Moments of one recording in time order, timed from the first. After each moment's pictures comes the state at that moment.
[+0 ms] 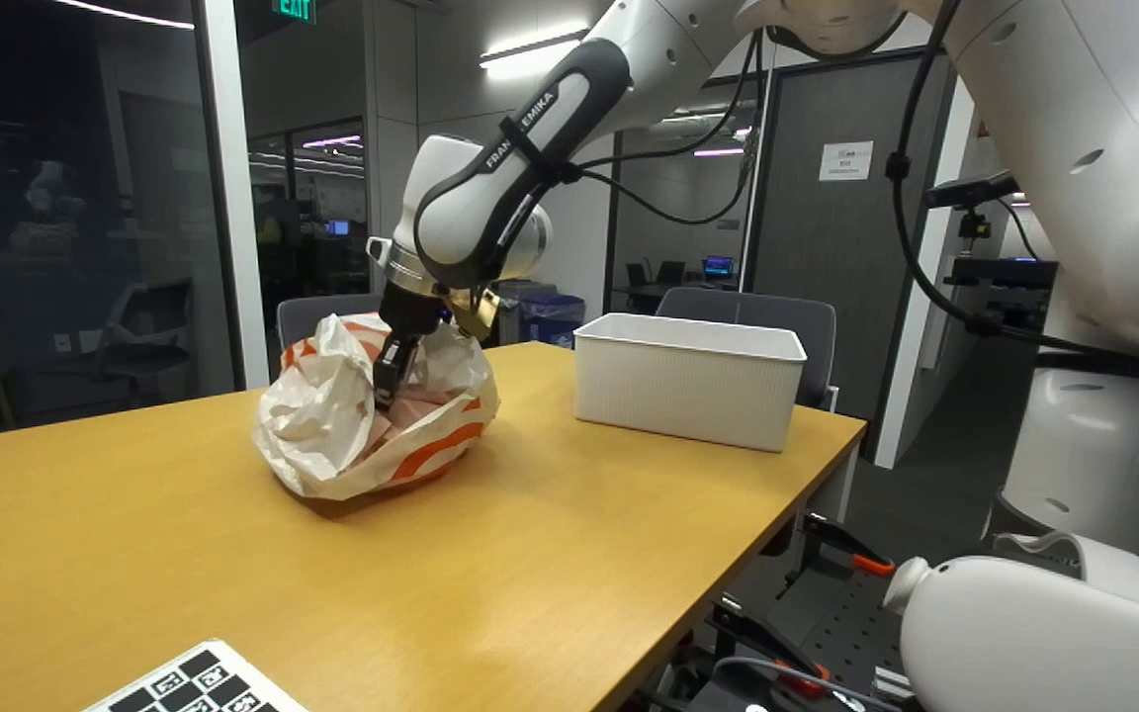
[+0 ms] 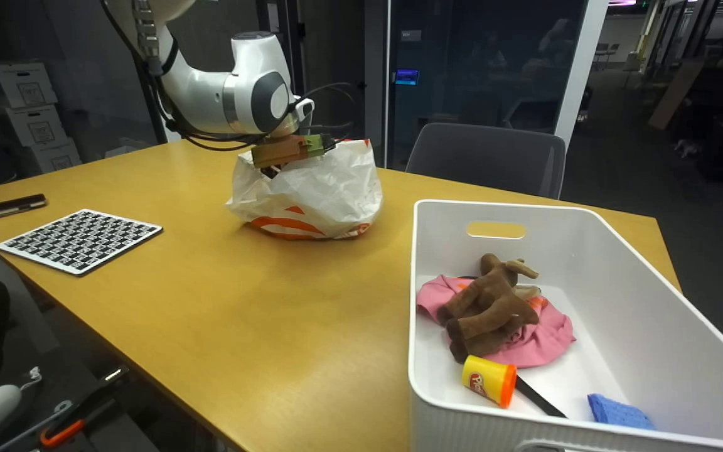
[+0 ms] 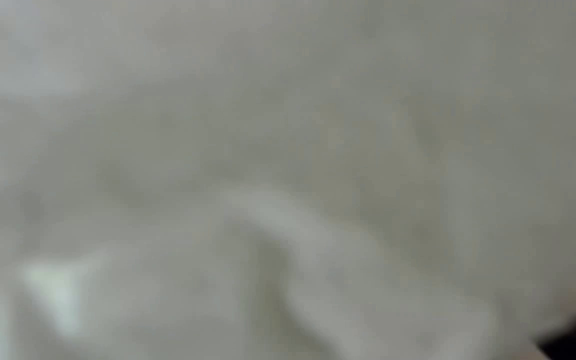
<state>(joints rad) 0.11 0.54 0.23 -1.89 -0.21 2.79 -0.40</state>
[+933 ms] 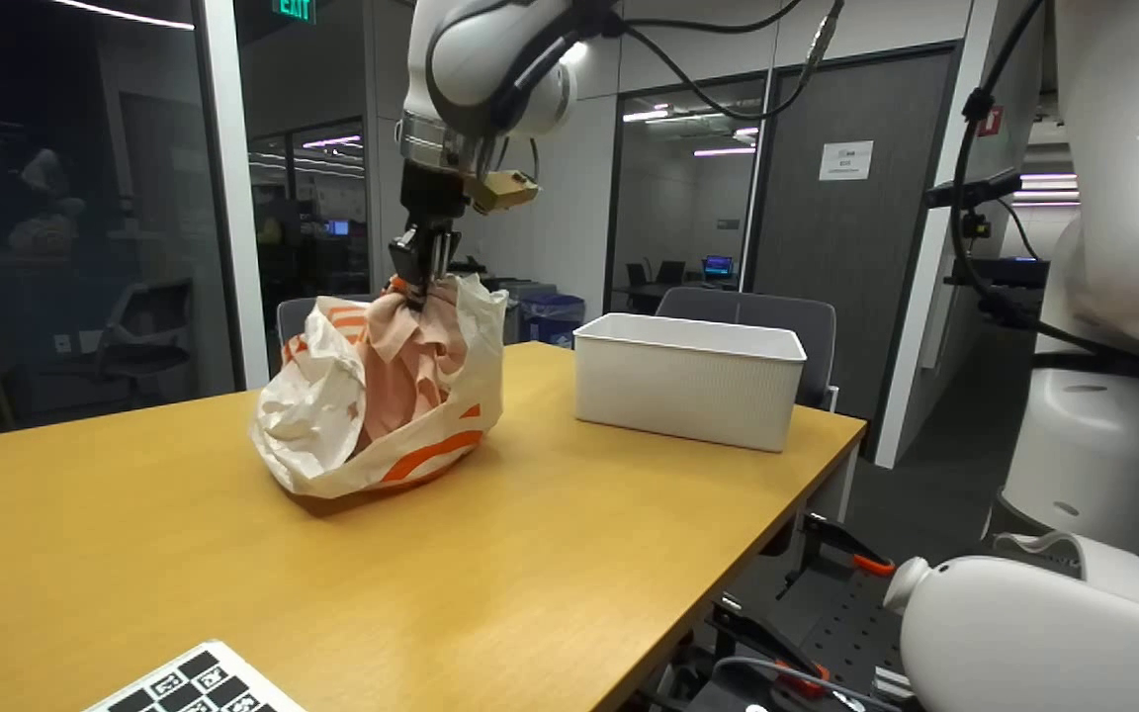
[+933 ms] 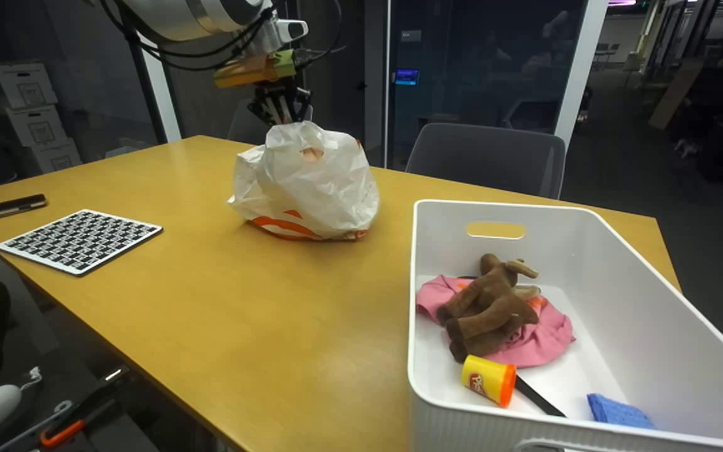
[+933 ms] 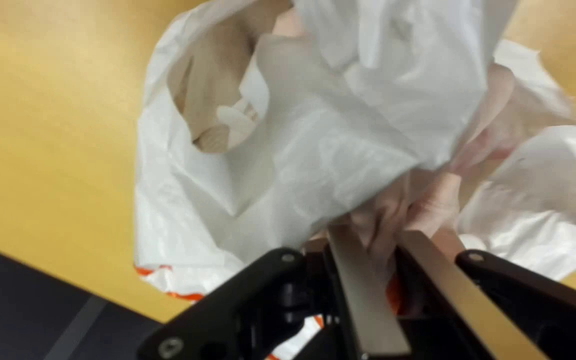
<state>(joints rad) 0.21 0.23 0.14 -1.92 -0.21 2.43 -0.09</state>
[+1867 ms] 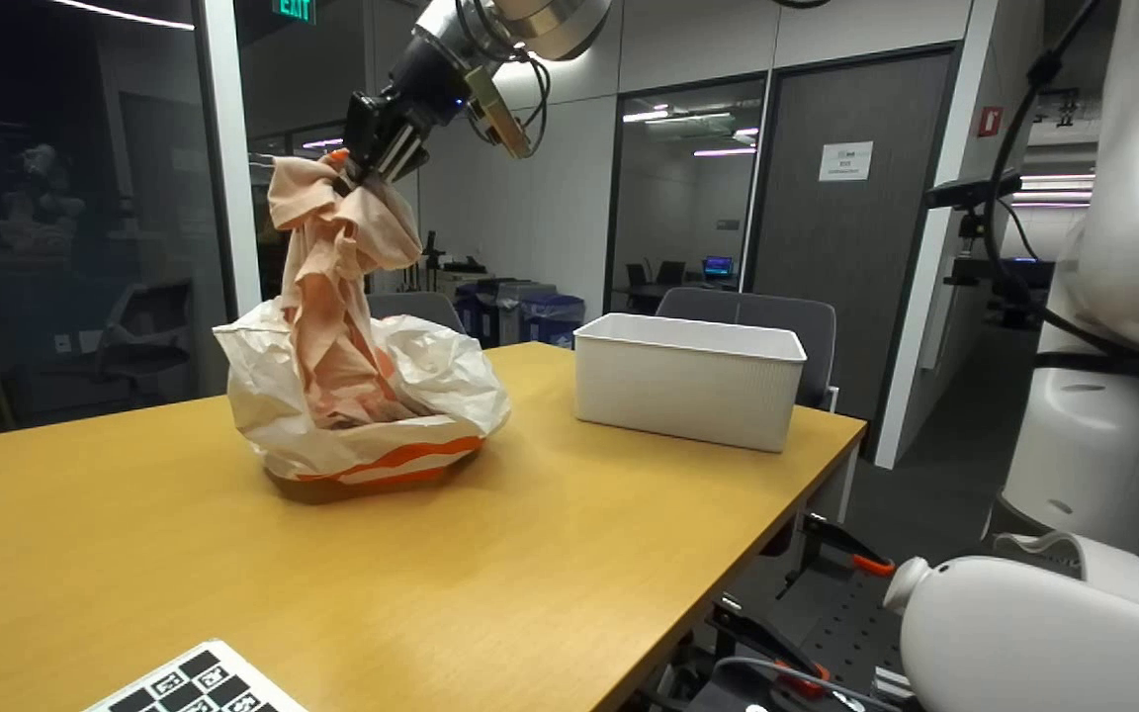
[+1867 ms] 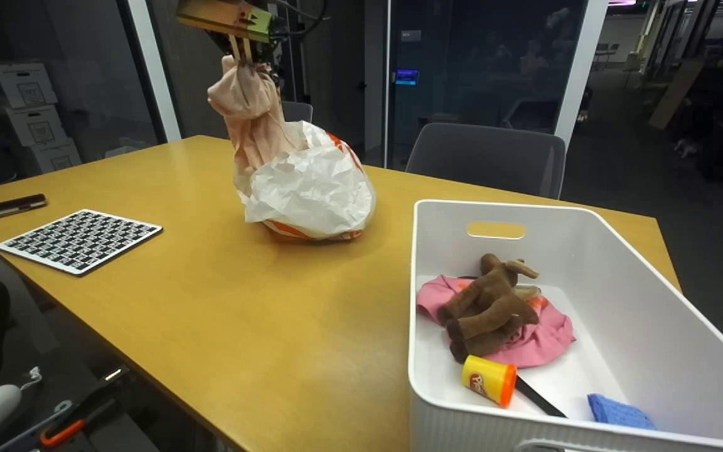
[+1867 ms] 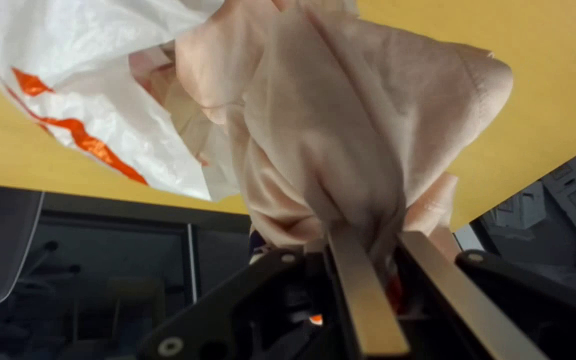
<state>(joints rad) 0.15 0.03 0.24 -1.99 0.56 2.57 -0.59</state>
